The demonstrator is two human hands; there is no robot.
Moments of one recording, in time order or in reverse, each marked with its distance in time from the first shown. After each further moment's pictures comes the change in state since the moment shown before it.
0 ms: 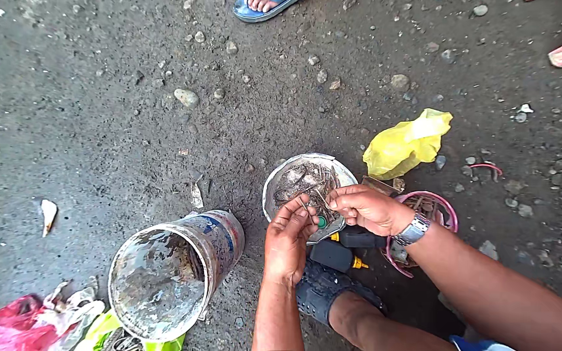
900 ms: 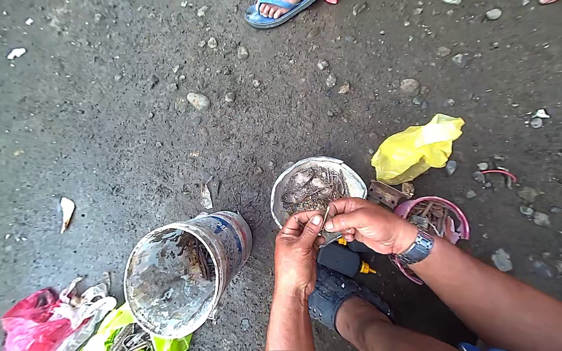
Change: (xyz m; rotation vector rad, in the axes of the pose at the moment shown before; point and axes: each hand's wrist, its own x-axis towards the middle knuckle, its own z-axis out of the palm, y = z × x) left_hand -0.014 -0.003 0.007 -0.011 0.069 0.062; right_hand -0.008 -0.001 0.030 -0.050 -0.094 -0.028
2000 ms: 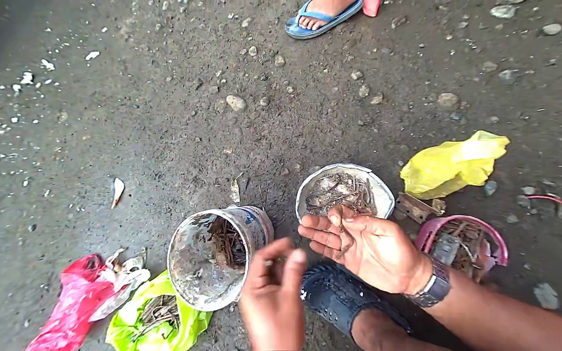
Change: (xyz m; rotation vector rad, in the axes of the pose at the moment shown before) left_hand -0.087 0.067 -0.026 0.714 0.264 0.628; right_hand -0.010 -0.010 0.067 0.744 -0.411 -0.190
